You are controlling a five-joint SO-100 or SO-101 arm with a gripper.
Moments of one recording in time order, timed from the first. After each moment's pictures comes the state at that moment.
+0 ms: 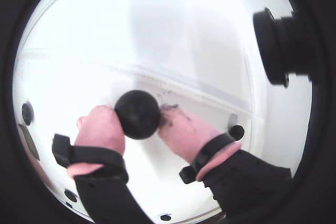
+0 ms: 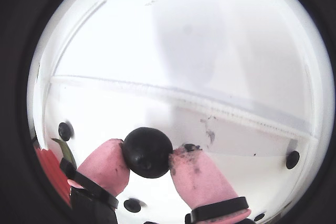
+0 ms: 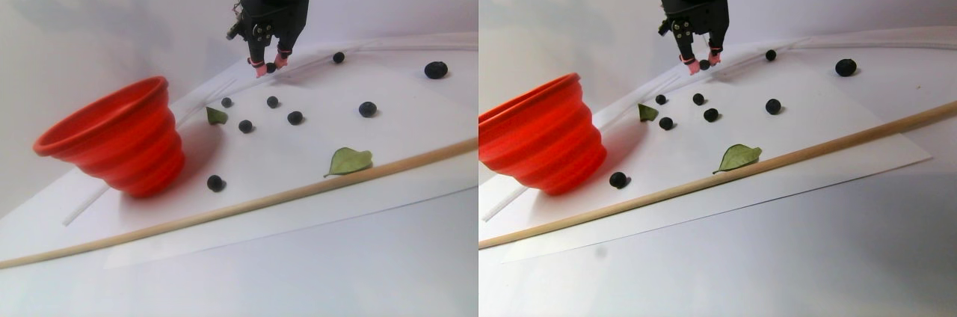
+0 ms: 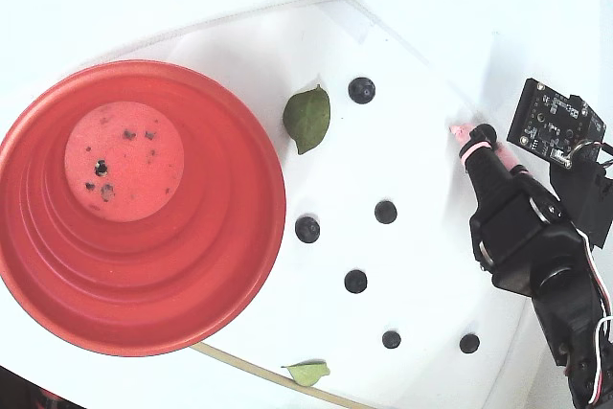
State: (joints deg) arm 11.0 94.3 112.1 -6.9 -117.3
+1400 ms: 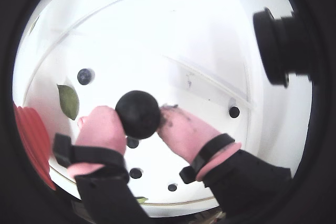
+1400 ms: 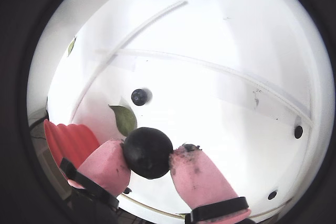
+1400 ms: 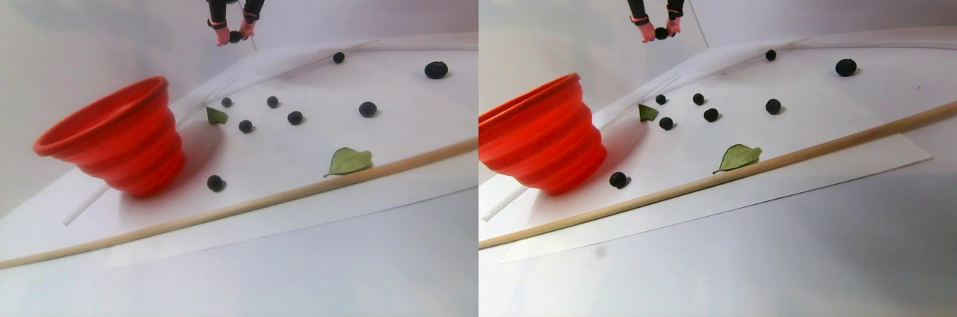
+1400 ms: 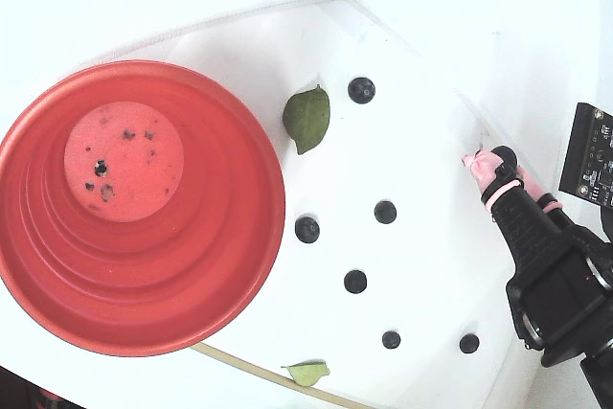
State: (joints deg) arm 1.8 119.6 122.7 14.1 -113.8
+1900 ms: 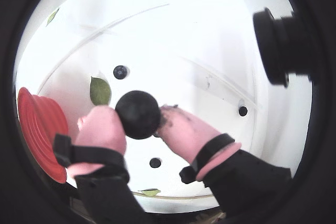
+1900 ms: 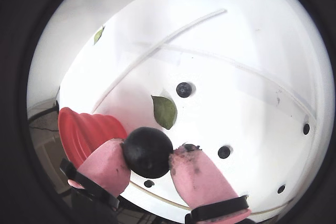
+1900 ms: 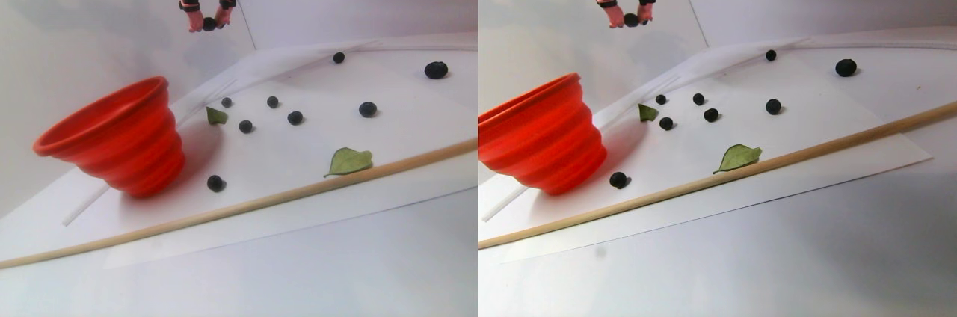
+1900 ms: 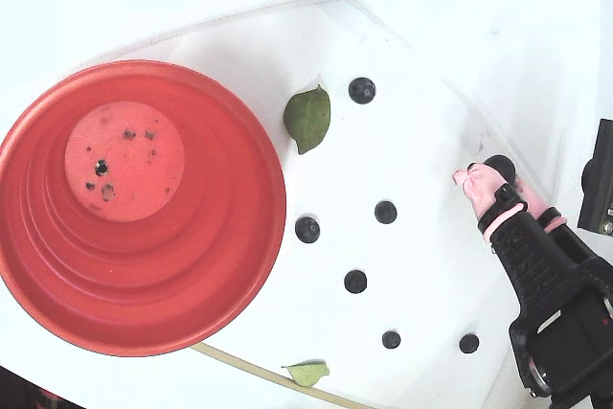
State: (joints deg) arm -3.9 127.4 126.2 19.9 -111.3
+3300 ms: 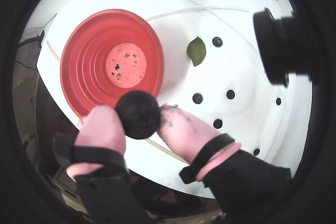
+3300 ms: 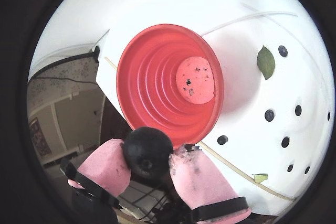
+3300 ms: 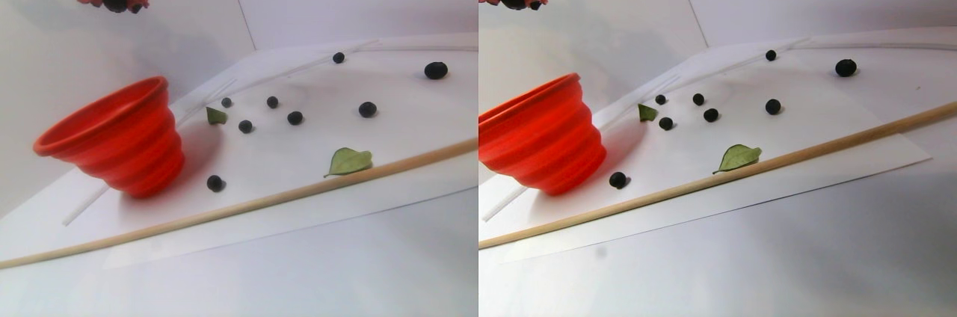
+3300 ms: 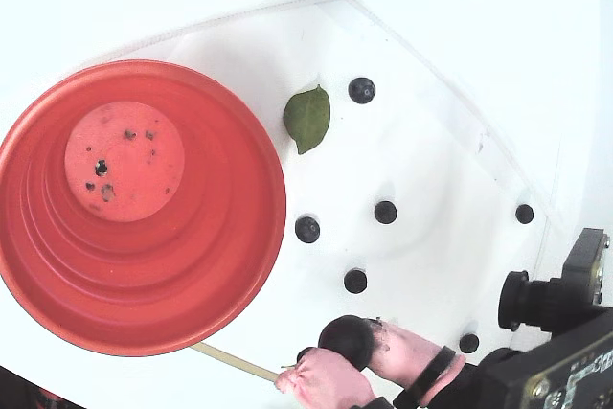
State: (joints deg) arm -22.1 147.0 139.5 40.5 -102.0
